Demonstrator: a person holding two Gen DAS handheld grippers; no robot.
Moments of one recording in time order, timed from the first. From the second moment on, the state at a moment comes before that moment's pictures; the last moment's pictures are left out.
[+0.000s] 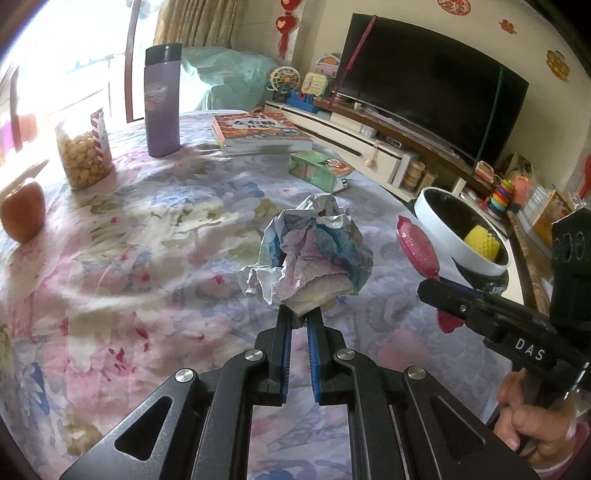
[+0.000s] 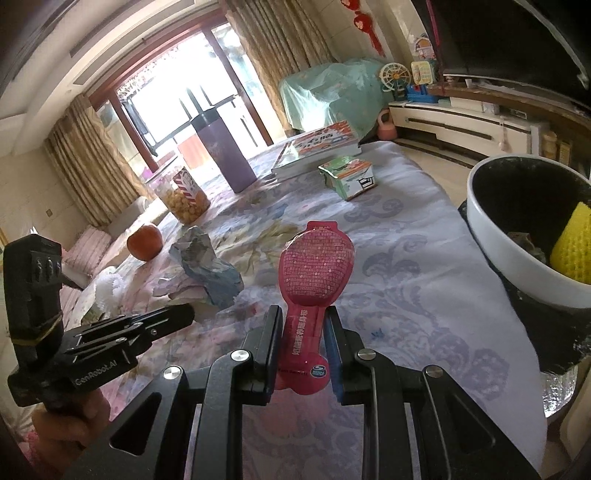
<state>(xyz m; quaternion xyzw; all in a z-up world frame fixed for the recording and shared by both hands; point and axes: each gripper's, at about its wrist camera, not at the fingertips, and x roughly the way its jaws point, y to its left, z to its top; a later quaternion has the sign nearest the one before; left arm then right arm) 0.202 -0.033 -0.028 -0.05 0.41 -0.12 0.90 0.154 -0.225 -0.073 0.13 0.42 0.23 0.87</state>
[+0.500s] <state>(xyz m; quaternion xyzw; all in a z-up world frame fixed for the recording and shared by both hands) 0.198 -0.048 -0.031 -0.07 0.42 -0.14 0.89 0.140 -0.241 -0.074 0.13 0.42 0.22 0.87</state>
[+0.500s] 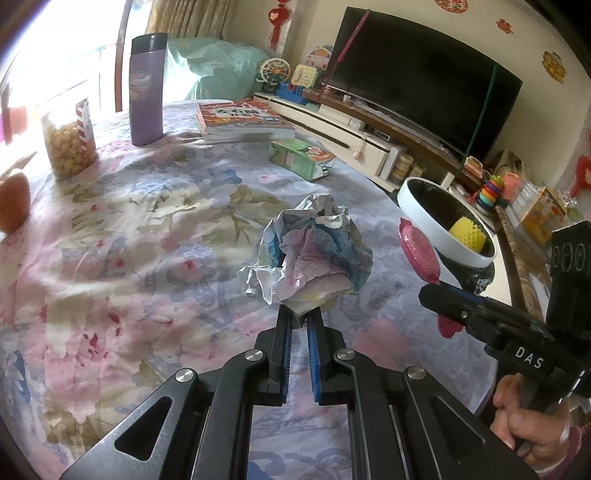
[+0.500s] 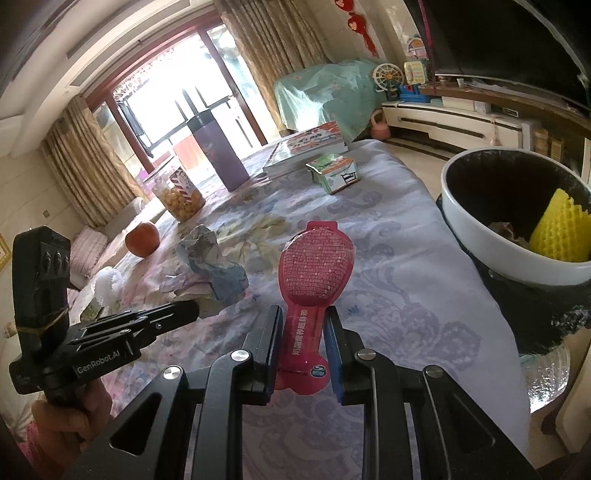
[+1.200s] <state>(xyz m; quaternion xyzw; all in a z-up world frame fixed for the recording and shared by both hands) 0.201 -0.085 -0.034 -0.06 0.43 -0.17 0.89 0.133 -0.268 -0.069 0.14 0.41 0.20 0.88</state>
